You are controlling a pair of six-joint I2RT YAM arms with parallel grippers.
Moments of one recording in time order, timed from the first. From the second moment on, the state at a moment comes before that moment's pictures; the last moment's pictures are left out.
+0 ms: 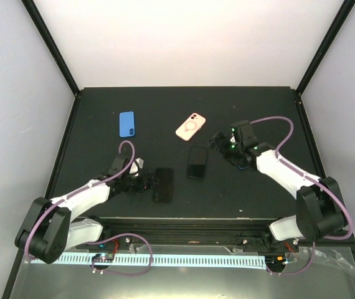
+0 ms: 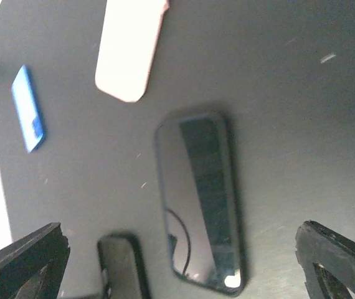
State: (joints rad) left arm -0.38 1.16 0.40 -0.21 0.43 -0.72; right arm 0.44 1.41 0.83 -0.23 -0.25 0.94
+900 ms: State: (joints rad) left arm -0.52 1.25 0.39 -0.04 0.47 -0.82; right arm 0.04 1.68 1.10 -0.76 -0.07 1.03
